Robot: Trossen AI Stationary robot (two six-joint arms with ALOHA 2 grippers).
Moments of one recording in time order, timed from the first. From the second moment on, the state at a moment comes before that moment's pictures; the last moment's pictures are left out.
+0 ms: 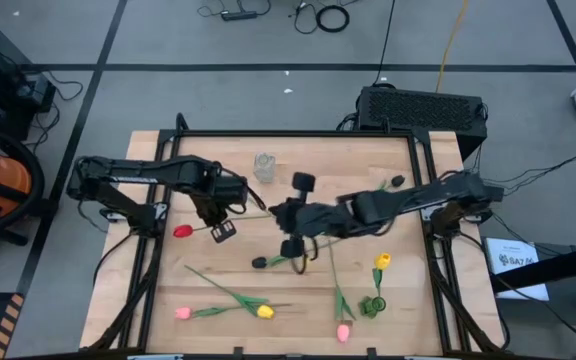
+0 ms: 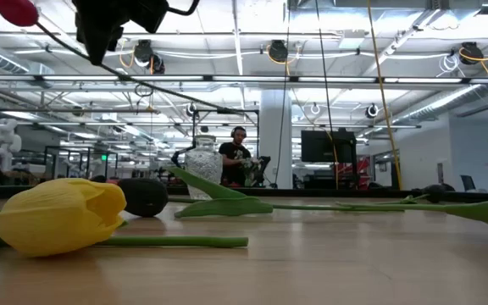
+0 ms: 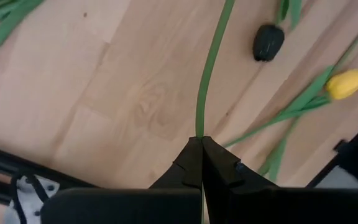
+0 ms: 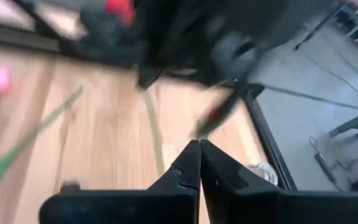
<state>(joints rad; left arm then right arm) 0.00 1.45 1.43 -1.46 0.16 -0.59 0.25 1.79 1.76 -0.56 0.55 -0.09</state>
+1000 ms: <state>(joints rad) 0.20 1.32 1.43 -1.15 0.43 -0.68 0.25 2.01 1.89 -0.42 0.74 -0.65</state>
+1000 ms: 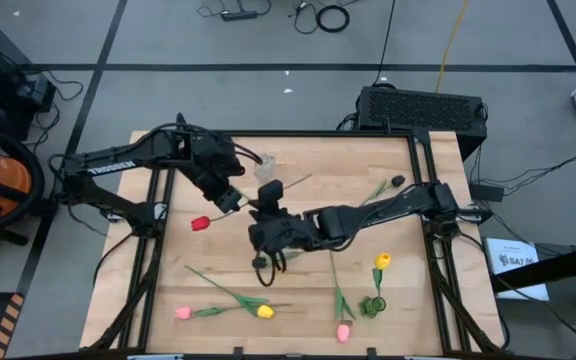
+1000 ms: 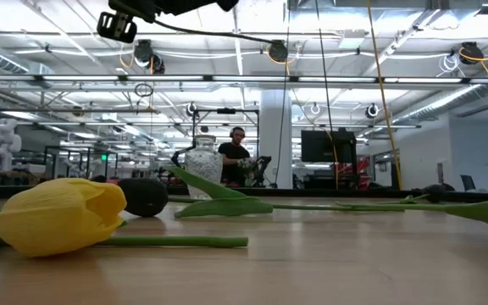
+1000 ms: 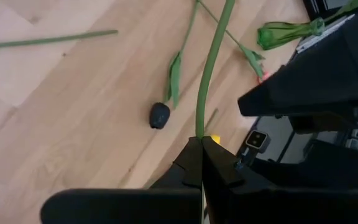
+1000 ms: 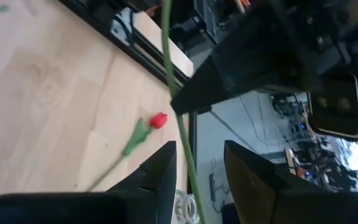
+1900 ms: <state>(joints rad) 0.19 1.32 1.43 -1.02 0.55 -0.70 0.24 2.01 1.89 -0.49 0.83 -0.53</state>
